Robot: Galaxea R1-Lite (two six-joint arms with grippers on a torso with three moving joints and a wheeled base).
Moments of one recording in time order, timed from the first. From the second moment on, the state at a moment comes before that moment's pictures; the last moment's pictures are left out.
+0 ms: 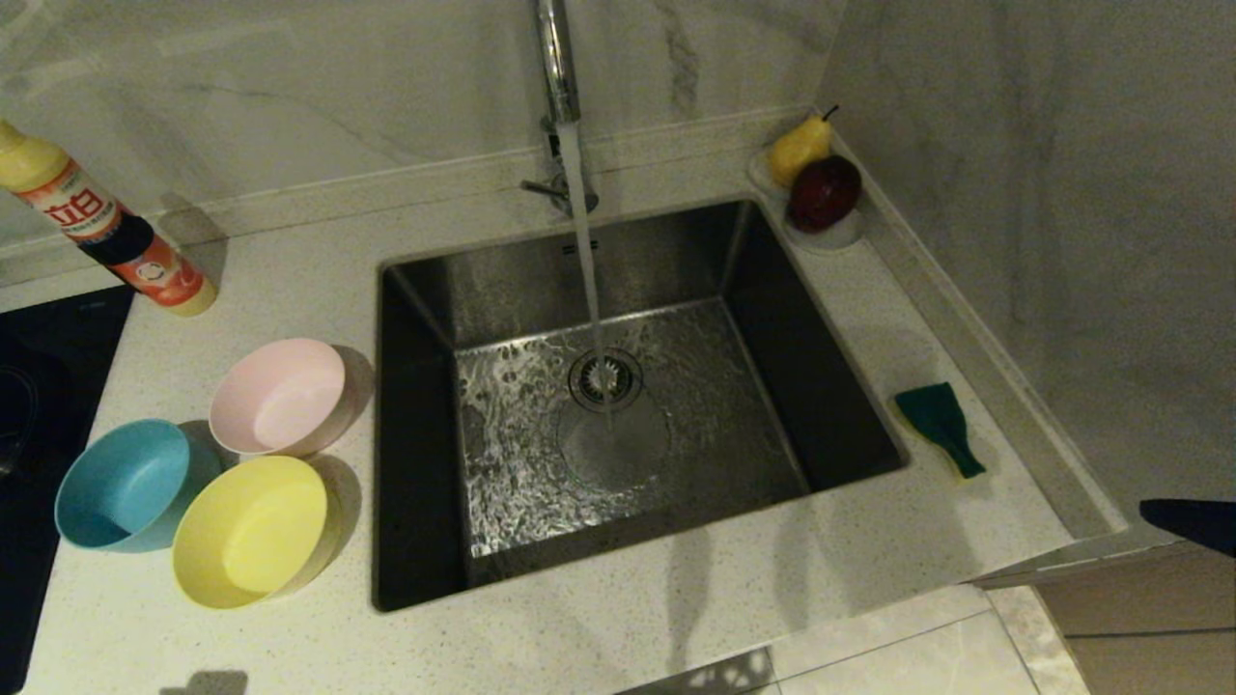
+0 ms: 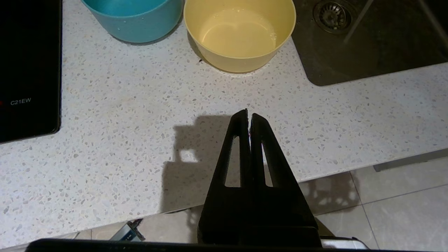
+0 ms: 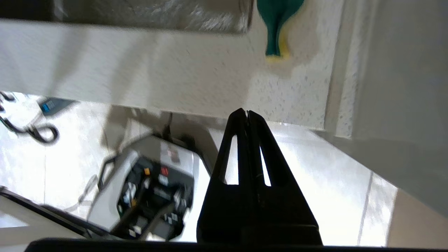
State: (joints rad) left arm 0.01 0.00 0.00 0.01 -0.02 0.00; right arm 0.01 0.99 -0.78 0.25 0.29 -0.17
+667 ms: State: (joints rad) left arm 0.01 0.00 0.00 0.01 -0.02 0.00; right arm 0.20 1.27 -0.75 0.00 -0.02 -0.09
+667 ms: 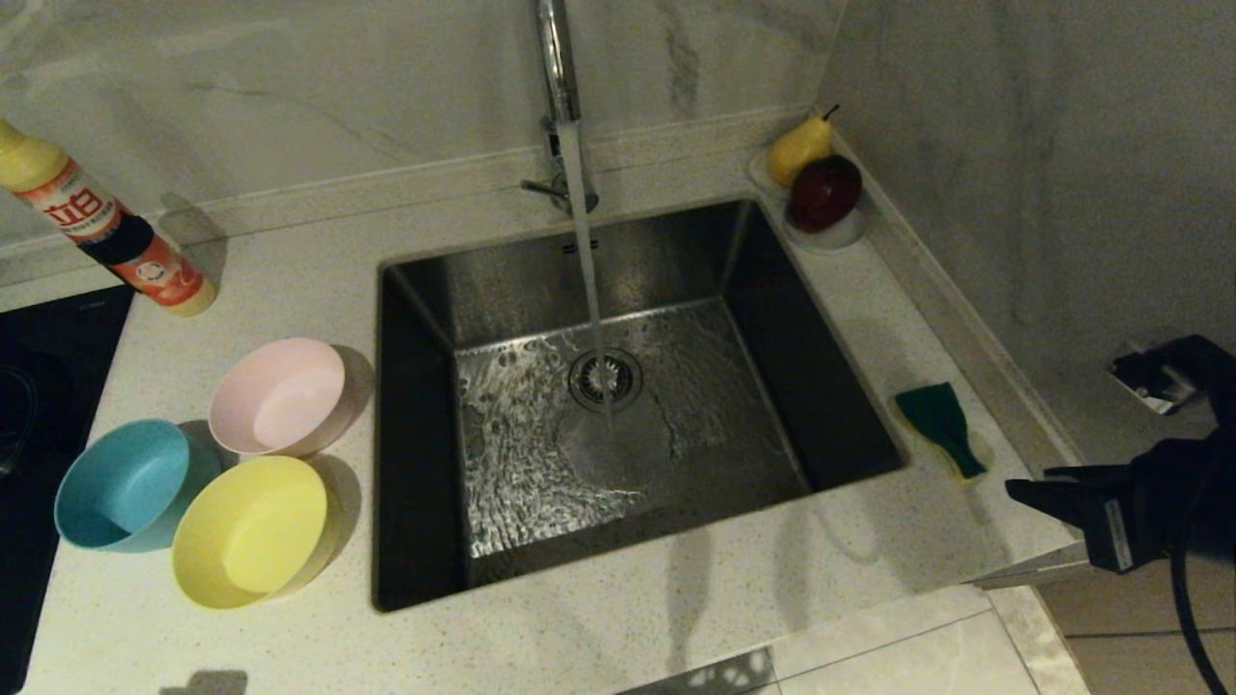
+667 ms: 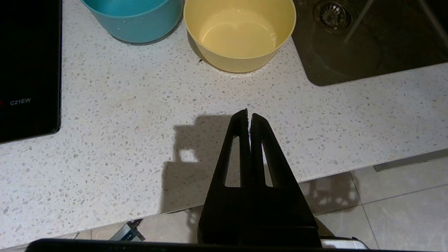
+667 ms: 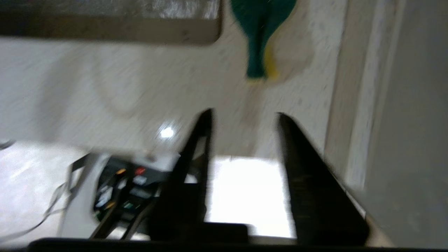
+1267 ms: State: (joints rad) left arm 0.01 0.00 0.00 0.01 -0.02 0.00; right arm 0.22 1.44 -0.70 -0.20 -0.06 -0.08
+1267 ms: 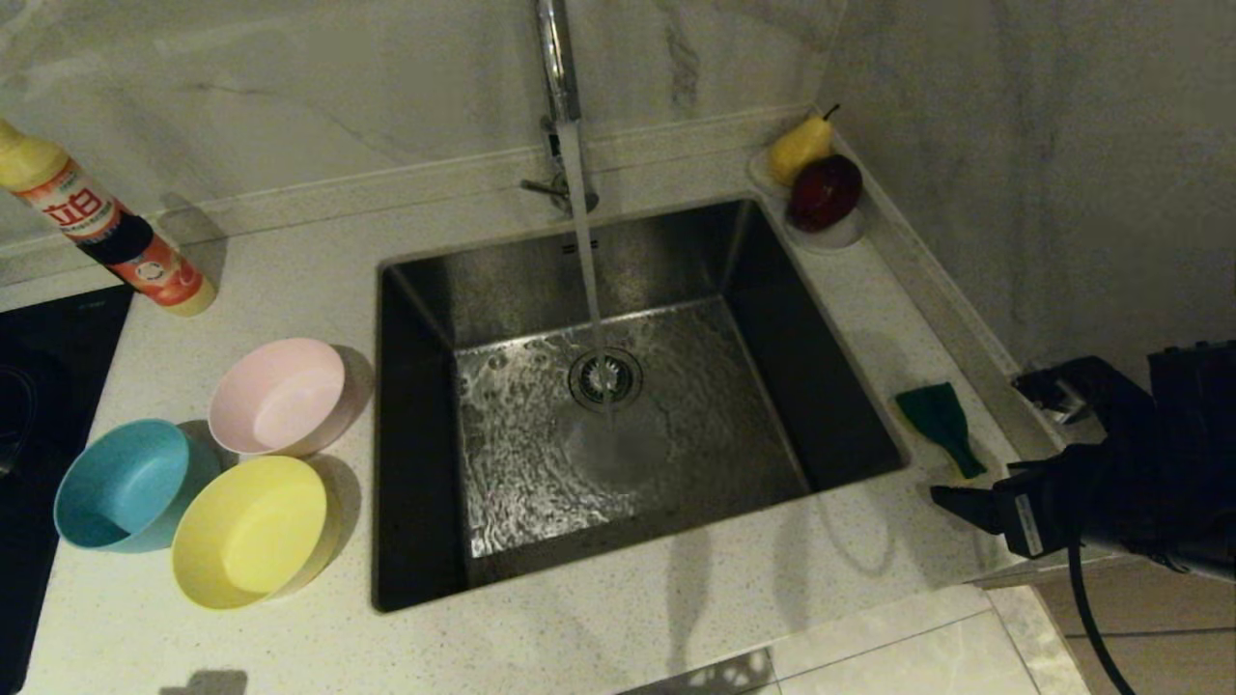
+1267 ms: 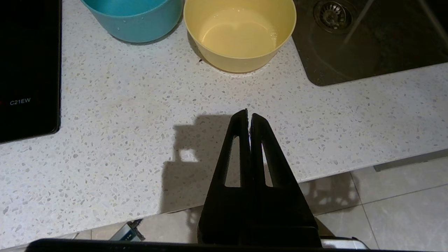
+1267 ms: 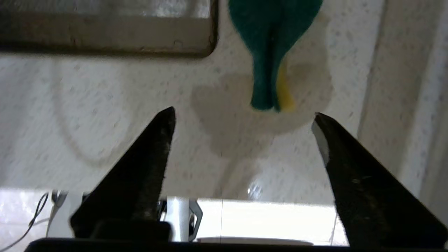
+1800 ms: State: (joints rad) left arm 0.01 0.00 0.00 0.01 -0.02 0.00; right arm 0.18 1.51 -0.72 -0.25 -0.05 -0.08
